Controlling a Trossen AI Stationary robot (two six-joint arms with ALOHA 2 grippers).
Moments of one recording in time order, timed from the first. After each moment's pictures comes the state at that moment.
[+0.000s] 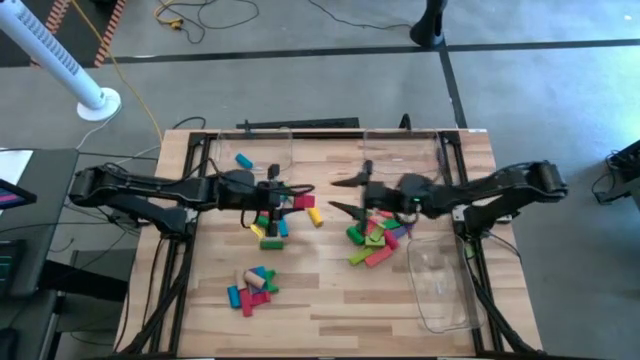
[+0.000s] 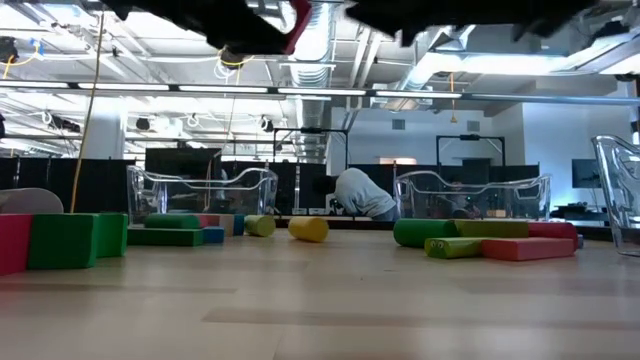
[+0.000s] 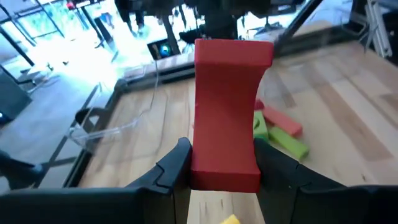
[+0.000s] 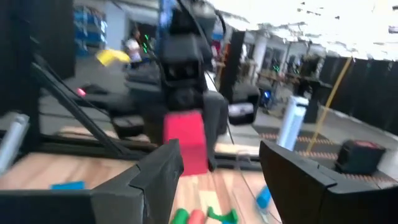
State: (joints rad) left arm 0.02 1.16 0.81 0.10 -0.09 0.27; right arm 0.02 1.37 0.75 0.71 0.16 -0.19
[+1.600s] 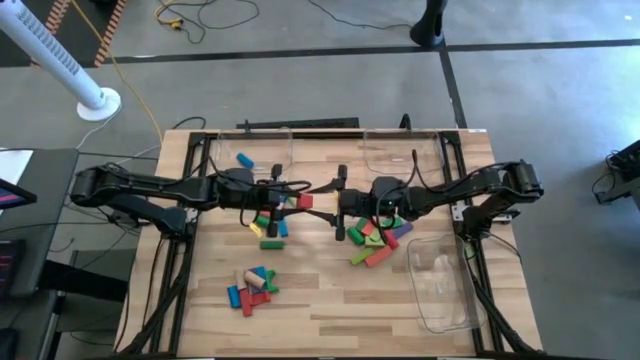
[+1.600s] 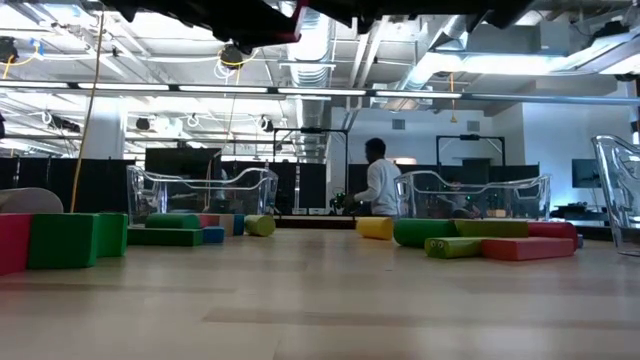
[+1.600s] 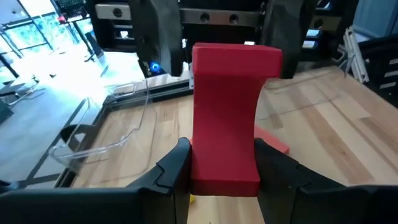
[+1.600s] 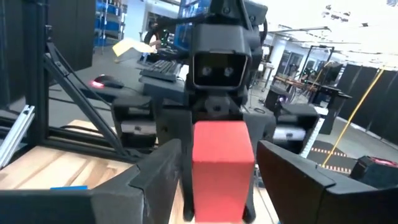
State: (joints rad) left arm 0.02 1.19 0.81 0.18 -0.03 0.23; right arm 0.05 1.56 0.96 0.68 0.10 -0.26
